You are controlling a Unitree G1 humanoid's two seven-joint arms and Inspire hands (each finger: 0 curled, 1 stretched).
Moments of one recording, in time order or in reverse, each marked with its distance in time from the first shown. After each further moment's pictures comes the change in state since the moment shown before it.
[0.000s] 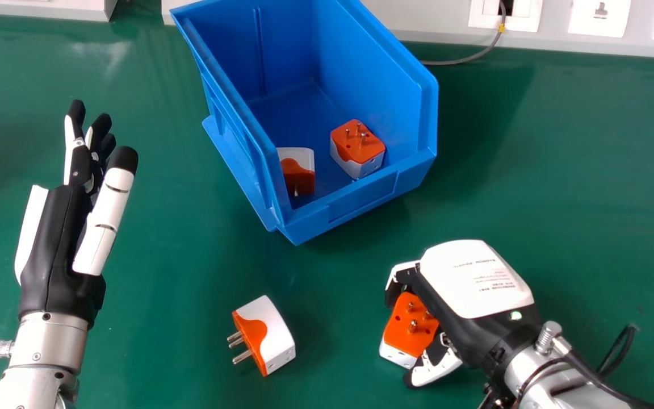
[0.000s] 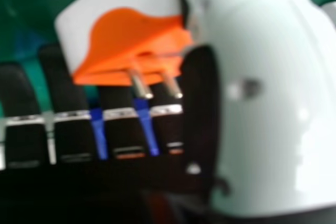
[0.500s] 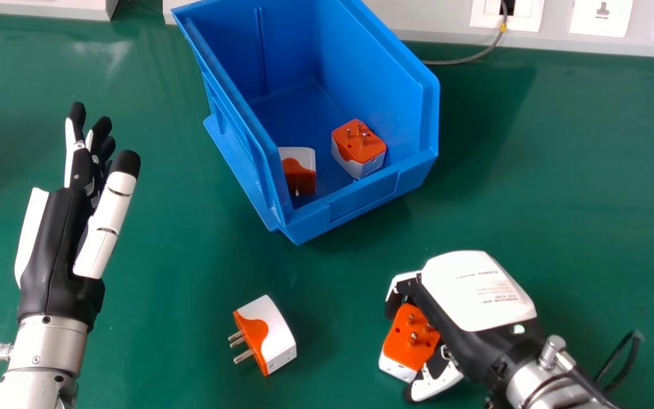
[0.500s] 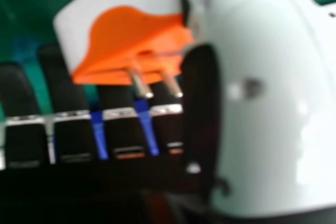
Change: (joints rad) left arm 0.009 0.000 0.000 -0.008 0.007 0.002 0.002; right arm 0.078 -0.004 -0.010 -0.080 -0.005 0.014 0.012
